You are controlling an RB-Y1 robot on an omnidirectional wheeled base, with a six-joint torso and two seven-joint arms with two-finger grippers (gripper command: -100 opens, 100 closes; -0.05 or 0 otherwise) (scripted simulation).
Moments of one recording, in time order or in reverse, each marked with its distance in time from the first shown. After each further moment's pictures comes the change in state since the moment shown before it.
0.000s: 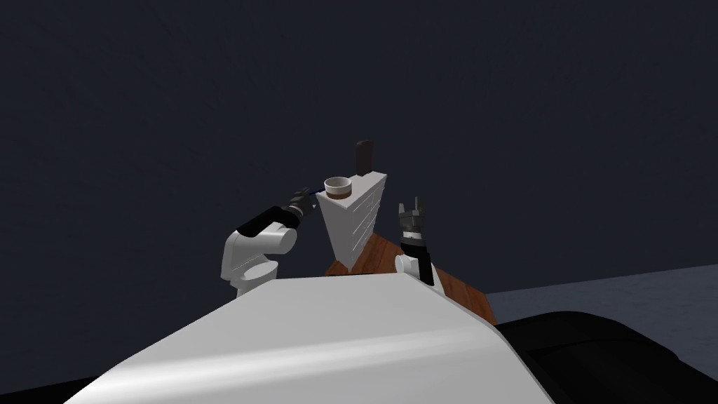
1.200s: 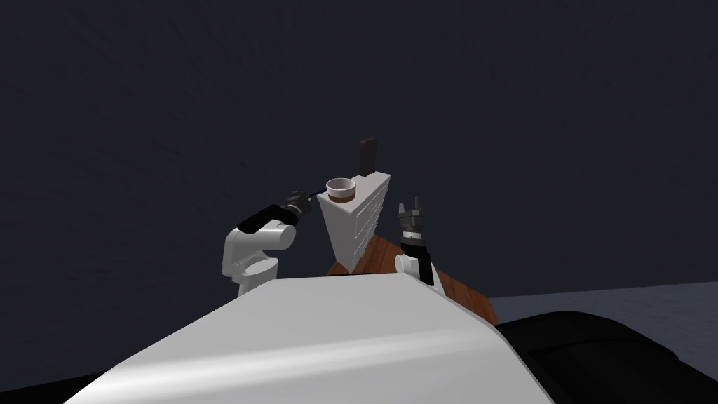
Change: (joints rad) left arm -0.028 -0.014 0.048 0.031 0.001 0.009 -0.005; right arm 0.000 0.000 0.000 0.000 0.000 0.000 0.000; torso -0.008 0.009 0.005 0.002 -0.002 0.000
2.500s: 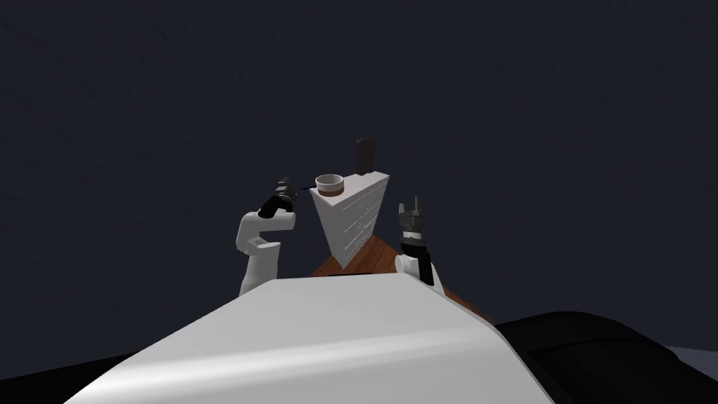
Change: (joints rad) left arm -0.167 0.085 0.139 0.321 -0.264 -0.272 0.084; right arm 0.000 0.000 0.000 0.000 0.000 0.000 0.000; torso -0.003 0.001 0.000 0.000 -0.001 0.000
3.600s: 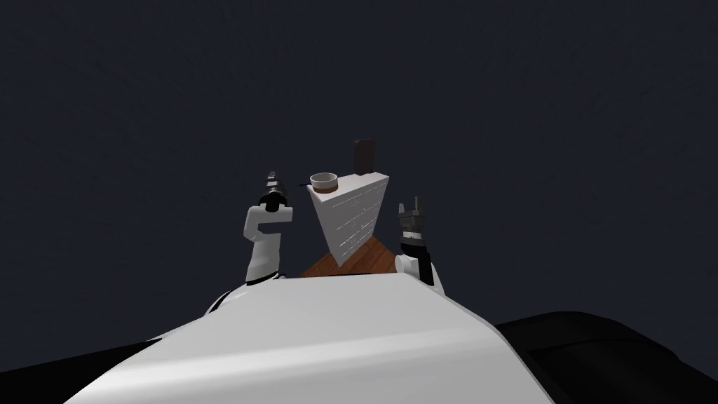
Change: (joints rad) left arm -0.139 0.014 0.152 0.291 -0.213 -0.262 0.089; right arm 0.000 0.000 0.000 0.000 0.000 0.000 0.000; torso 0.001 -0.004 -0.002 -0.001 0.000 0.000
